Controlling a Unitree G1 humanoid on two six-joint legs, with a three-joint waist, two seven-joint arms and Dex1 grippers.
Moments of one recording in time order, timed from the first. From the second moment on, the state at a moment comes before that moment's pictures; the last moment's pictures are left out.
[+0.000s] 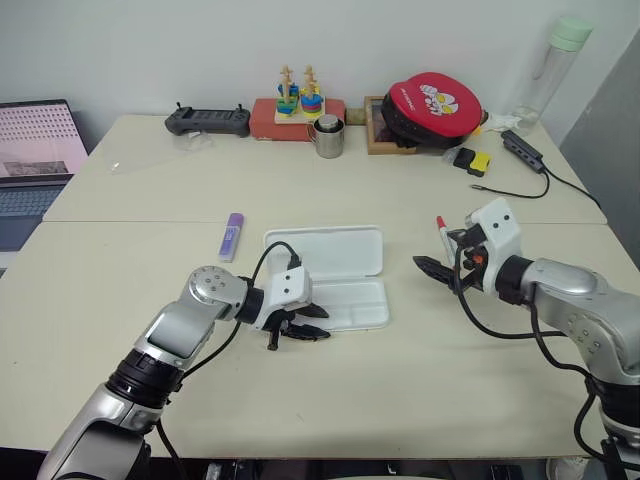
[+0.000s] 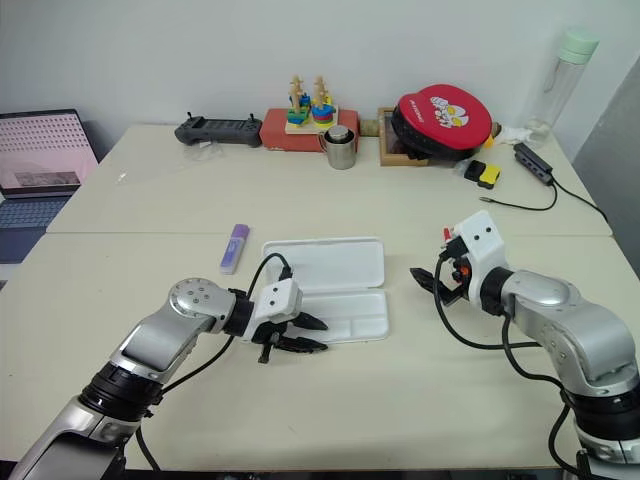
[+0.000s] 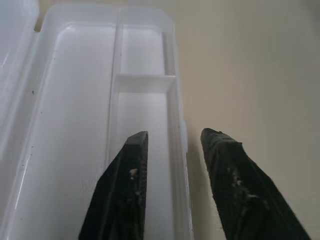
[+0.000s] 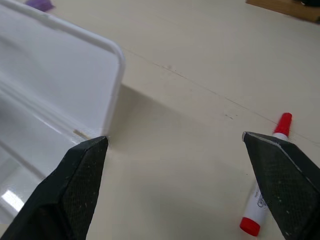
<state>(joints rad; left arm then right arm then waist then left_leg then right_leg) -0.46 0.66 -0.30 -0.07 -0.23 0.43 -1.27 -0.38 -0.66 -0.02 -0.43 0.55 1.00 0.32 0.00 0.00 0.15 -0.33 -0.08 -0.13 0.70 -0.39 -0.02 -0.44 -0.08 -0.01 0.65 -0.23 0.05</state>
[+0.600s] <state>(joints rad) -0.64 0.46 -0.15 -0.12 -0.36 0.57 -0.98 -0.50 -0.46 0.02 -0.07 0.29 1.01 0.15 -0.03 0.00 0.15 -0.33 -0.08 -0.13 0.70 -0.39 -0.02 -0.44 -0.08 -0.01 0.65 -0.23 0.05</state>
